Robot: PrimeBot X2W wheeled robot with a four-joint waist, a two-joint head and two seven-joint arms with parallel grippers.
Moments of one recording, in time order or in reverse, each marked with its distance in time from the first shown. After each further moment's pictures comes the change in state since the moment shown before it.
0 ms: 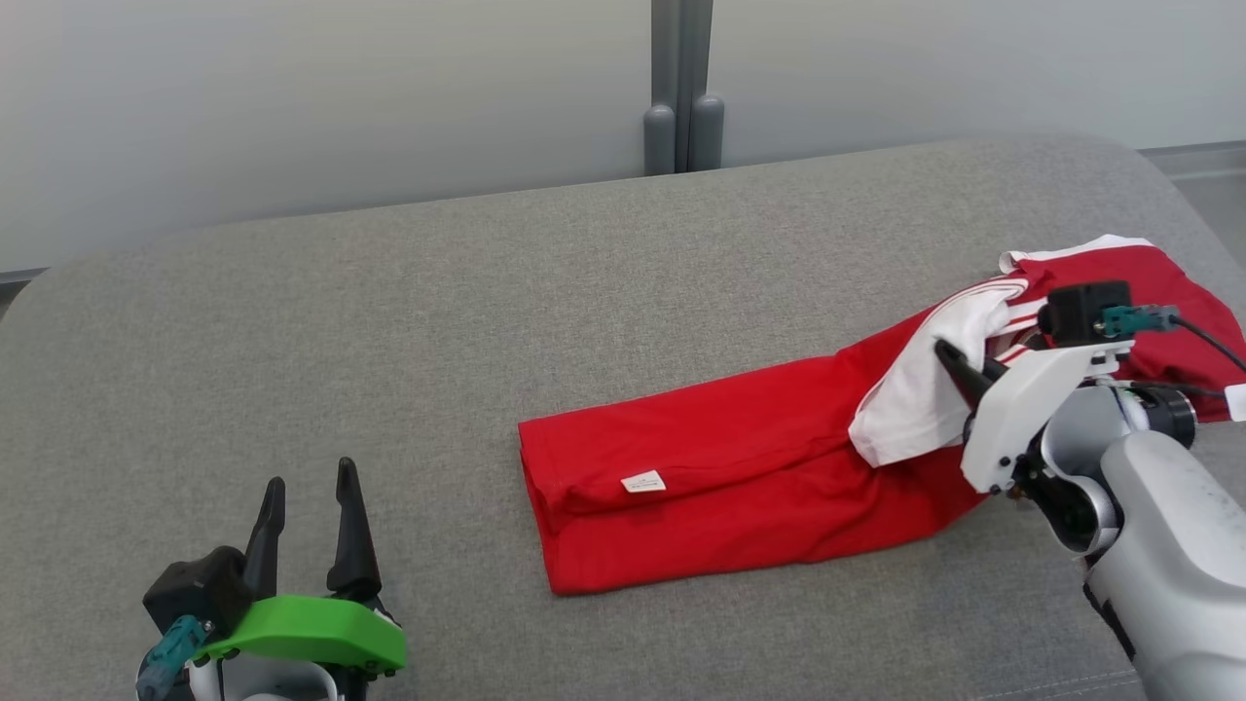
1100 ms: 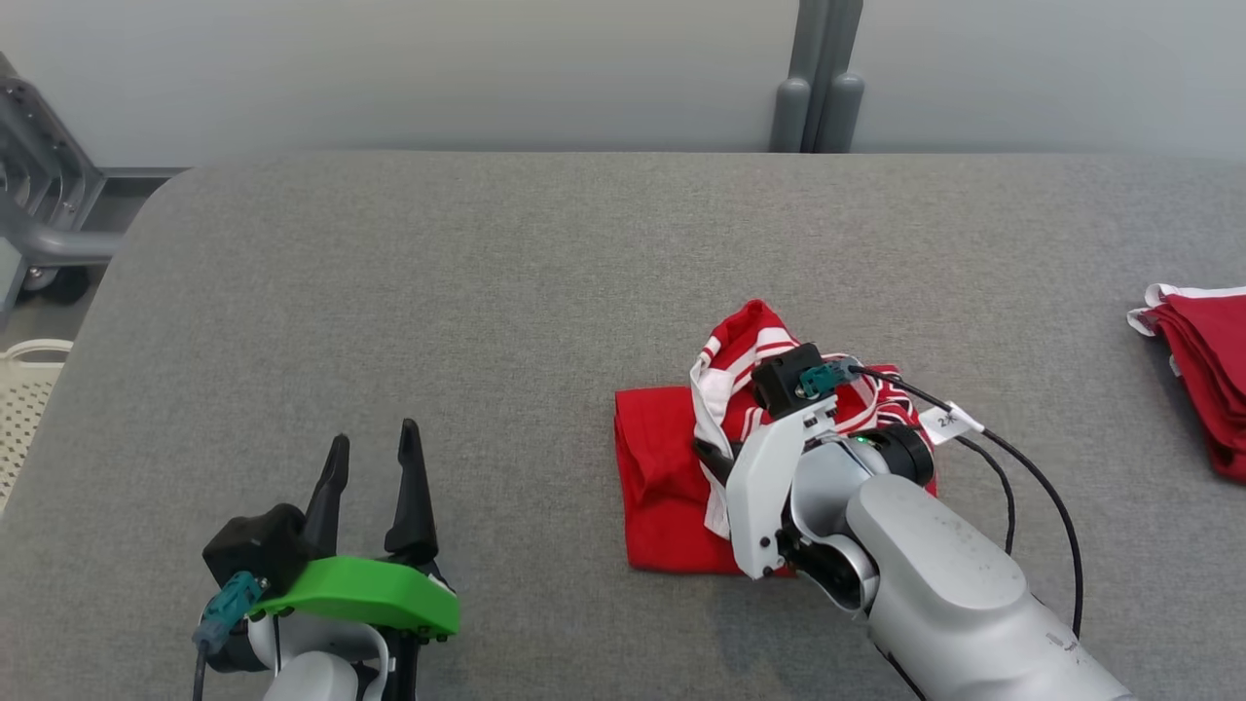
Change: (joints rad) left arm -0.080 -0.050 -0.059 0.042 0.000 -0.032 -0.002; right arm -0.064 0.302 0.258 0.112 -0.095 0.000 0.067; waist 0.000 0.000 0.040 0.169
